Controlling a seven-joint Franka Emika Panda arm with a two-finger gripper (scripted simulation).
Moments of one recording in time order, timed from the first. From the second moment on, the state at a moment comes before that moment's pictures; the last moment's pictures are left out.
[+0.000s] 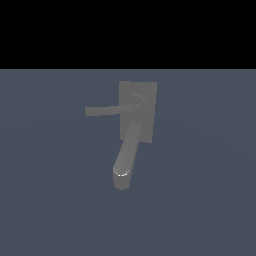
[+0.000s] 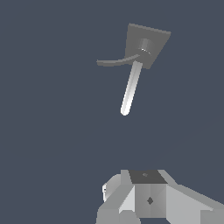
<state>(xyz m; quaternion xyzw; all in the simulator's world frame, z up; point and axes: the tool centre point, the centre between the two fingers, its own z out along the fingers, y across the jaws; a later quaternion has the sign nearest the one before) -0.259 0.023 0.503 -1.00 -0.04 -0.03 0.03</state>
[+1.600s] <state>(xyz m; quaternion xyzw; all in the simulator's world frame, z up) -0.198 -0.025 0.427 -0.98 -0.09 0.05 -0.14</state>
